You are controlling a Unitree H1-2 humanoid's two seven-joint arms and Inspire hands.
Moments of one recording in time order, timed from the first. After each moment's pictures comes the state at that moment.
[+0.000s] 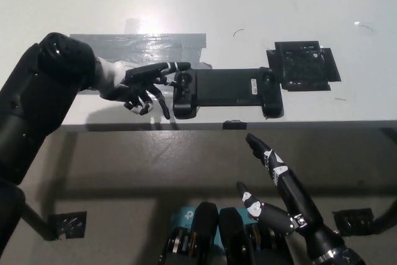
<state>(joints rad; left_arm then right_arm) -1.10 0.41 -0.52 0.72 0.20 0.43 -1.00 -0.06 -0.07 0.24 -0.13 -0.09 -0.10 0.15</state>
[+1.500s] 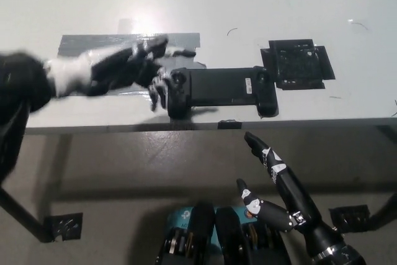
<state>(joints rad) -0.68 0.44 -0.06 -0.02 -0.10 0.44 -0.94 -0.08 -0.08 0.24 -0.11 -0.09 -0.09 0.15</state>
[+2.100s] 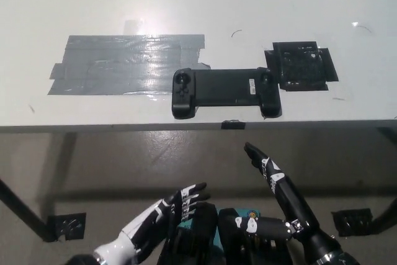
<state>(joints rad) -0.05 0.08 -0.03 -0.06 0.04 0.17 -0.67 -0.05 -0.07 0.24 -0.06 -0.09 -0.10 0.15</state>
